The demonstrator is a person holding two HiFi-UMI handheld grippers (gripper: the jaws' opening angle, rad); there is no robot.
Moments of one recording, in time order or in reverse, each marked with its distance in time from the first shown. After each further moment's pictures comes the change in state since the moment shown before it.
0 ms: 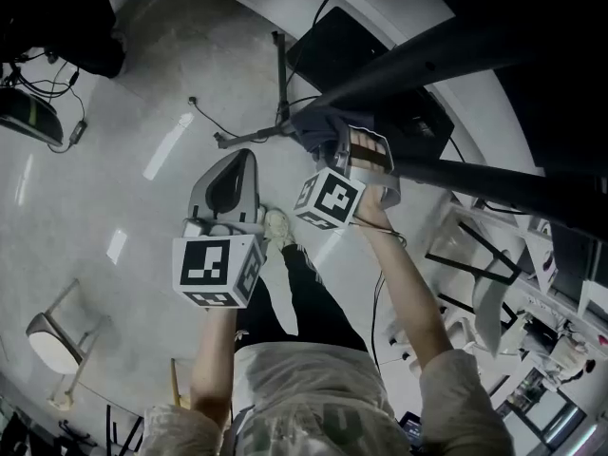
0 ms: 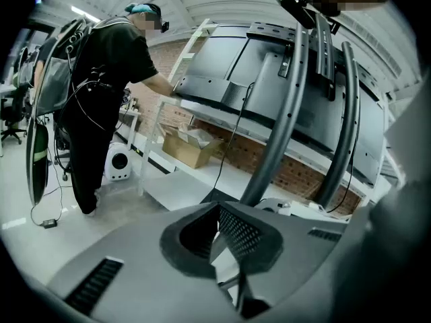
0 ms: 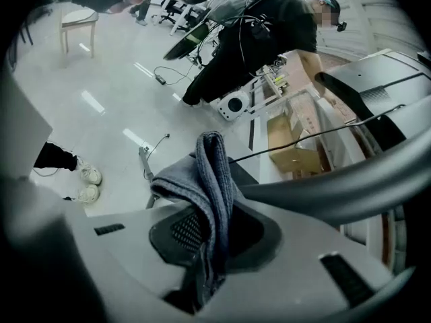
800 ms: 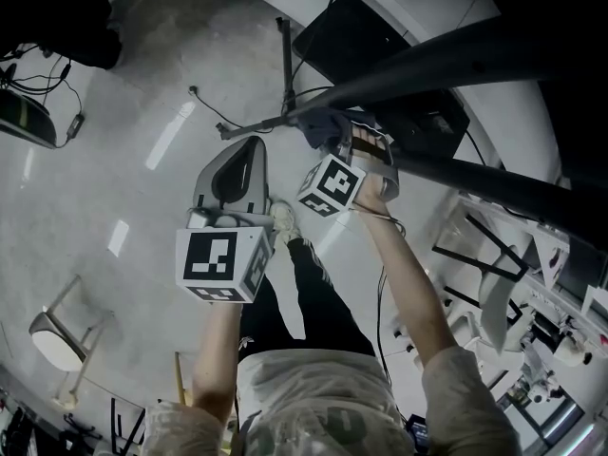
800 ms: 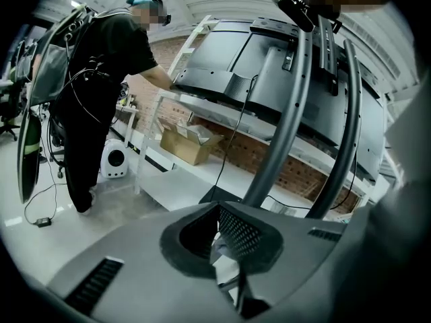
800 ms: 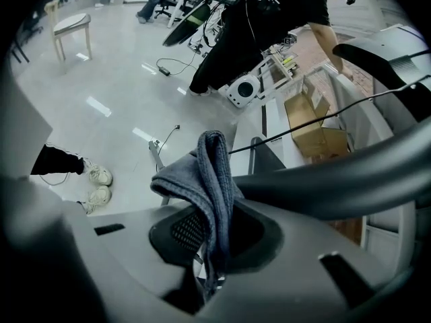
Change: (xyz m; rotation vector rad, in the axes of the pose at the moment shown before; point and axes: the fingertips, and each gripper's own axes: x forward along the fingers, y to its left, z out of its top) left arm 0.031 0.013 -0.015 -0.006 0.010 -0.026; right arm 0.060 0.058 -0.022 0.045 0.087 0.120
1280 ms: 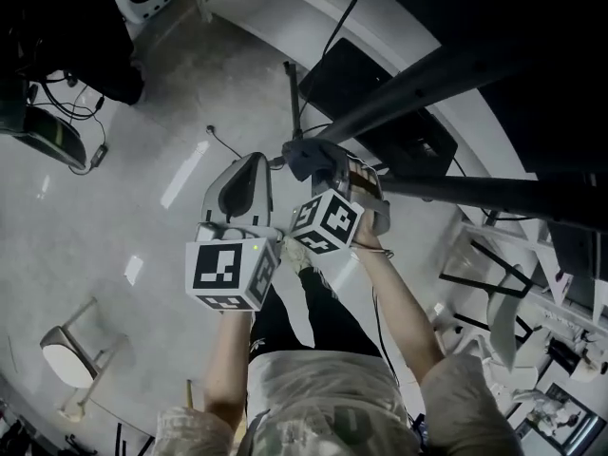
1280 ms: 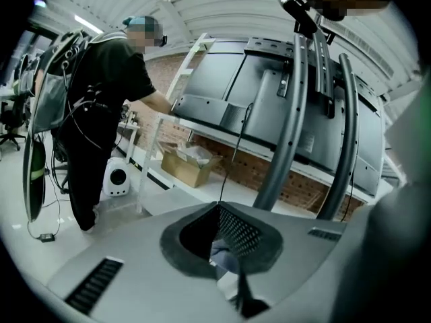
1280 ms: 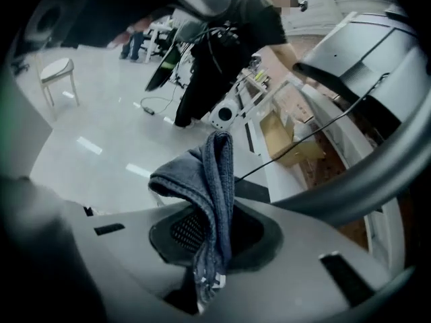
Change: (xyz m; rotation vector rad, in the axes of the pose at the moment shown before) left arm -0.030 -0.014 0.072 0.036 -0.126 0.020; right arm -0.091 -0.043 0.059 0.243 -0.185 -0.011
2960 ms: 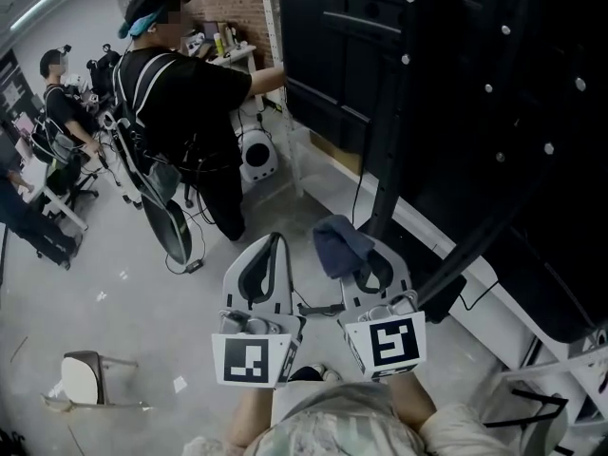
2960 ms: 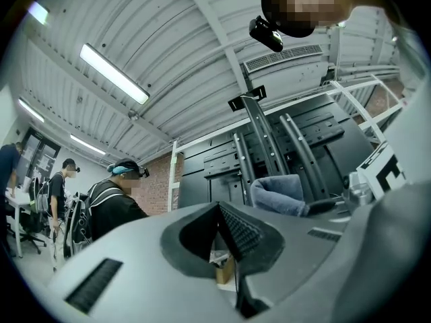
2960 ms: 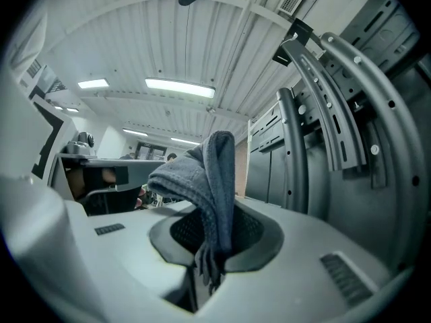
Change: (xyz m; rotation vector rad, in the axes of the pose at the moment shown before) left arm -0.220 -0.183 0.236 0.445 -0.614 0.202; right arm -0.421 -0.161 0.118 0.562 -1.131 -0.031
